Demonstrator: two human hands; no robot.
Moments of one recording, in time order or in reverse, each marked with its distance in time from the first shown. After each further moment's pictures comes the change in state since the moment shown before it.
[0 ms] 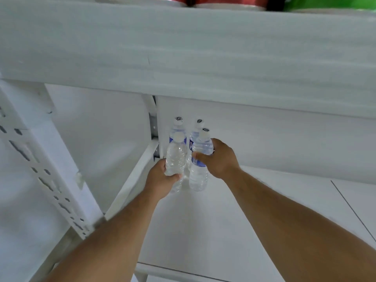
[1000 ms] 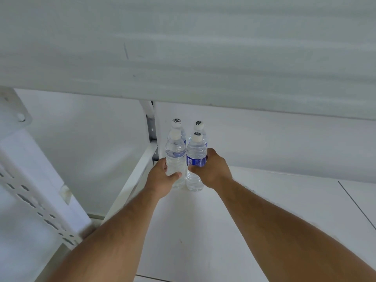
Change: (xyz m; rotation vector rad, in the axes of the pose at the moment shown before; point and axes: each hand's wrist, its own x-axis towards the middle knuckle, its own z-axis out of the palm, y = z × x) left_hand 0.035 -0.010 0.008 0.122 -0.023 0.018; right_hand 0.006 0.013 0.034 -0.062 -0.060 0.093
